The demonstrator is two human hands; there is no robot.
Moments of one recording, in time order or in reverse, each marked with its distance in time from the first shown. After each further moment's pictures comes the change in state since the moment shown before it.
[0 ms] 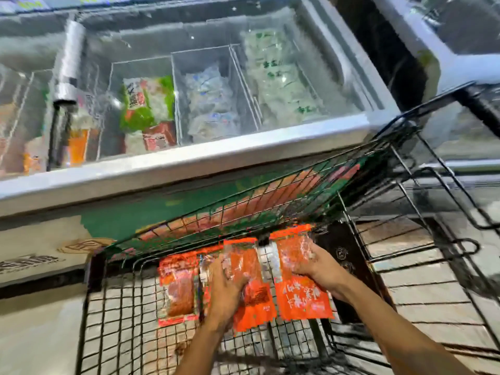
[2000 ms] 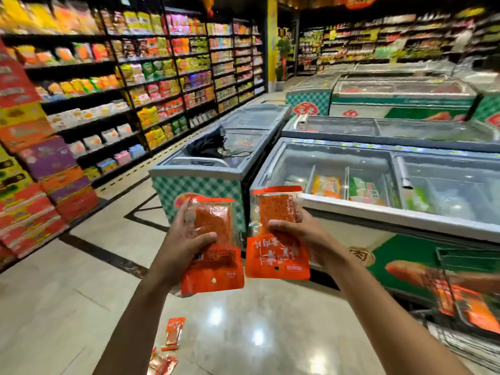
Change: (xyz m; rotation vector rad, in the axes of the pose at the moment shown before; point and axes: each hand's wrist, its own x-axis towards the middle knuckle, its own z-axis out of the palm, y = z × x) left_hand -0.809 0.006 -0.996 -0.176 0.400 0.604; right_hand -0.752 -0.107 0.954 -0.063 -0.705 -0.515
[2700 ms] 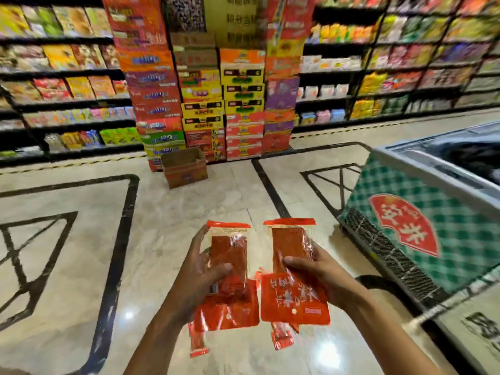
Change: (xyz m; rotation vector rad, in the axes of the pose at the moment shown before) left_hand -0.185 -0.144 -0.485 -0.116 0.811 -0.212; right_hand 0.191 0.214 0.545 -0.228 -0.820 0.439
